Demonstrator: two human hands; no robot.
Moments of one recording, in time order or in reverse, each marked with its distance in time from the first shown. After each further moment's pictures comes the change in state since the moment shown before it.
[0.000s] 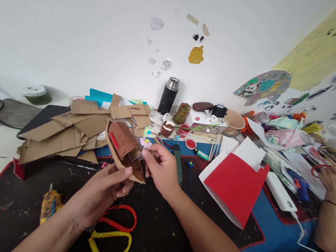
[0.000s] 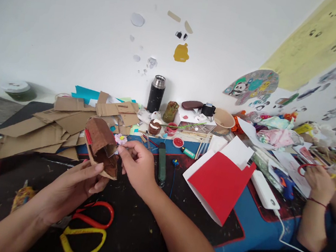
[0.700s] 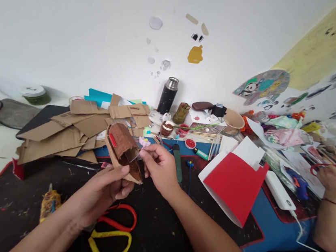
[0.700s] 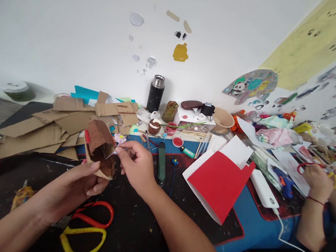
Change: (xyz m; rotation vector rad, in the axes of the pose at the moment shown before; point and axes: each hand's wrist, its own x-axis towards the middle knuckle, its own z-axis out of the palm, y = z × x) left_hand 0.000 -0.001 -0.005 0.022 -0.111 -0.016; right_hand 0.000 0.001 -0.001 0.002 -0.024 0.015
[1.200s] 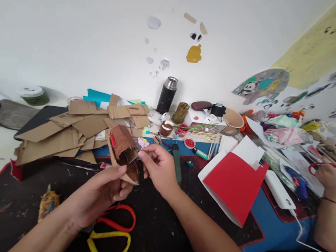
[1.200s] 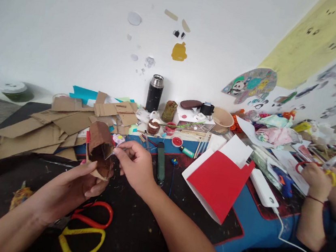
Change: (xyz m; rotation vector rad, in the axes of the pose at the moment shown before) left_hand 0.002 -0.001 -0.007 -0.025 -0.077 -0.053; right_hand 0.000 0.006 -0.002 0.024 -0.027 -0.006
